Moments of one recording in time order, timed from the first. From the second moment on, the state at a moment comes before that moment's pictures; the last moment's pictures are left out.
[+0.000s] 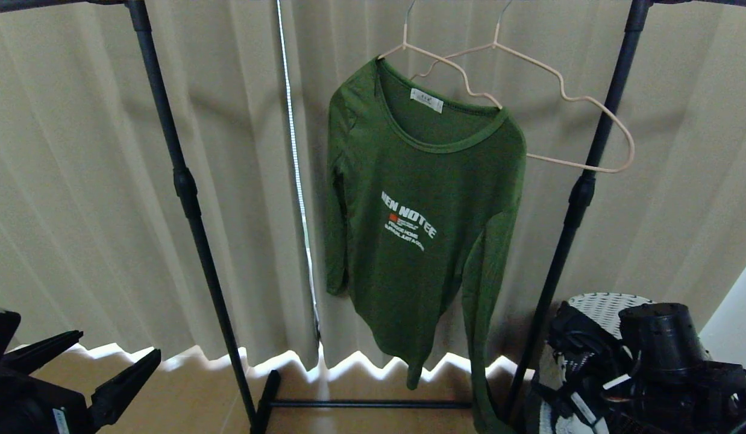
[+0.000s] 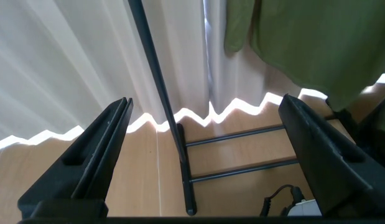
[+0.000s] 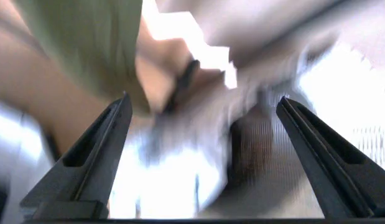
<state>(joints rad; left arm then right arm) -0.12 0.97 -0.17 -0.50 0.00 0.13 0.32 1.73 -0.28 -0.63 -0.16 -0.32</state>
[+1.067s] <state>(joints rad) -0.12 0.96 -0.17 -0.50 0.00 0.14 0.32 1.77 -0.38 -0.36 -0.29 -0.33</state>
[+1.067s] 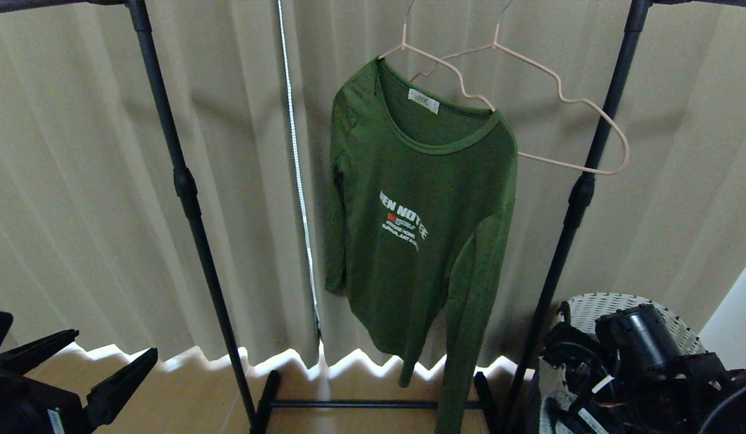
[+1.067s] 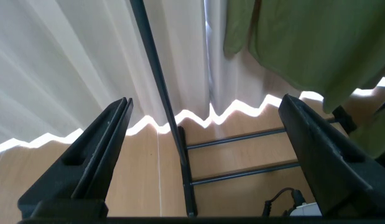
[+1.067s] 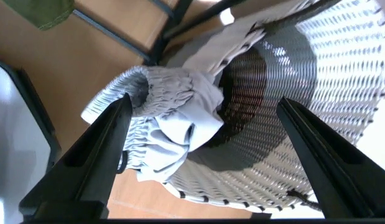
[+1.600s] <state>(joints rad) -0.12 0.95 -0.17 -0.50 0.00 0.13 0.32 1.85 -0.44 -0.36 -0.29 -0.33</state>
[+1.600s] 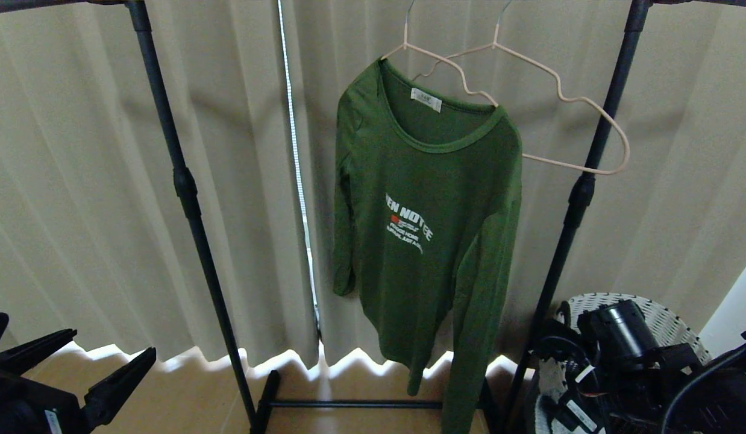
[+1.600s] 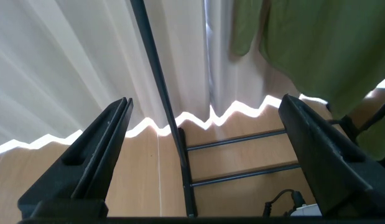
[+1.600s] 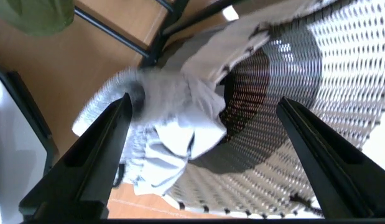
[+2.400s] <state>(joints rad) -0.11 0.95 -0.17 -0.50 0.00 0.13 0.24 1.94 -0.46 -0.35 -0.30 -0.31</state>
